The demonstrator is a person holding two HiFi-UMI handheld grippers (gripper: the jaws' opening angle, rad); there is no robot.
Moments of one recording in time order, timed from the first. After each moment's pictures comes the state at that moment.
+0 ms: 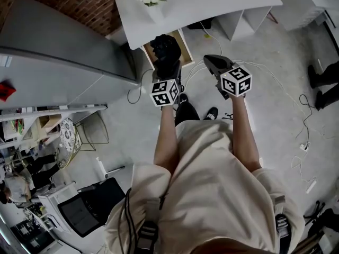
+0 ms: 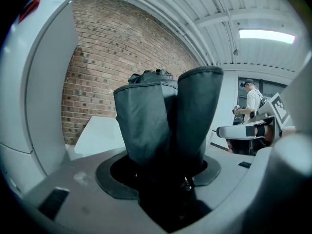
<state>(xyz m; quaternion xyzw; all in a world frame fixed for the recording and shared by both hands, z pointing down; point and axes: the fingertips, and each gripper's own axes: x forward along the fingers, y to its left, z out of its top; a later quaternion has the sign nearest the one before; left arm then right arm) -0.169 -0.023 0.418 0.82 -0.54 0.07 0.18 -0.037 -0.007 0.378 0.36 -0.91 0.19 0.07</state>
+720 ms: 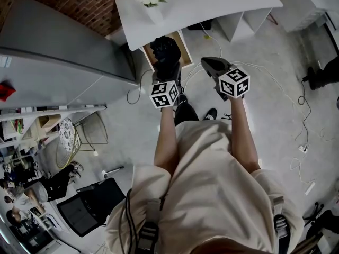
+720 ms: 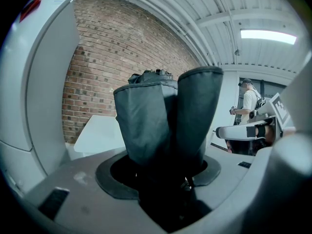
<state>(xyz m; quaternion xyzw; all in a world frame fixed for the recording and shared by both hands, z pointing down) -0.166 -0.025 0.420 0.81 -0.55 0.06 0.18 -0.043 -0.008 0.378 0.34 -0.92 0.19 0.08</state>
